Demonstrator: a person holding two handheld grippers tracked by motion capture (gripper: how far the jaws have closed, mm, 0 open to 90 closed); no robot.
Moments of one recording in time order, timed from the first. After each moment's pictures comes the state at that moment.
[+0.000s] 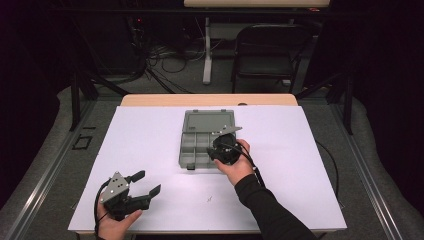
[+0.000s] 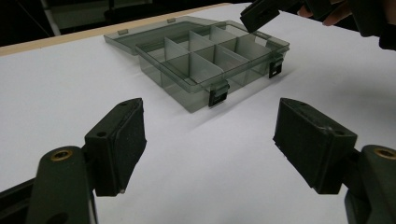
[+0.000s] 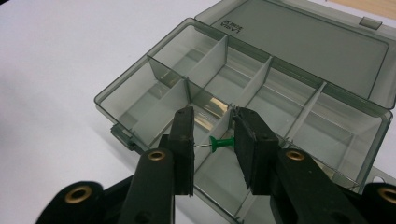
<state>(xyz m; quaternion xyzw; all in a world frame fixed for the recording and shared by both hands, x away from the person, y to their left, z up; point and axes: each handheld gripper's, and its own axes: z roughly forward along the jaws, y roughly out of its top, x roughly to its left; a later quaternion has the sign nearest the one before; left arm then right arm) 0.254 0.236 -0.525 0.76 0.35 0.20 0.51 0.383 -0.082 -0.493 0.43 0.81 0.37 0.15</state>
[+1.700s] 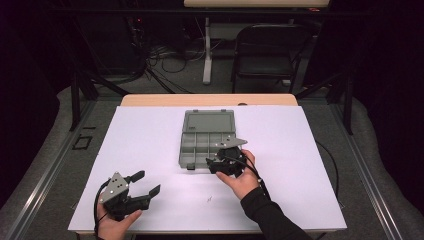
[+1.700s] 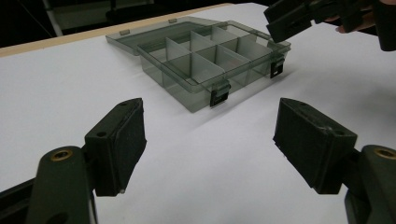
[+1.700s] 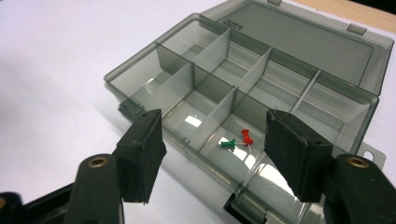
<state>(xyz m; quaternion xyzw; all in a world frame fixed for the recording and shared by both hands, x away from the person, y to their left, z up) 0.253 0.237 -0.525 0.75 0.36 0.21 0.51 0.347 -0.092 -0.501 0.40 0.80 0.40 0.19</state>
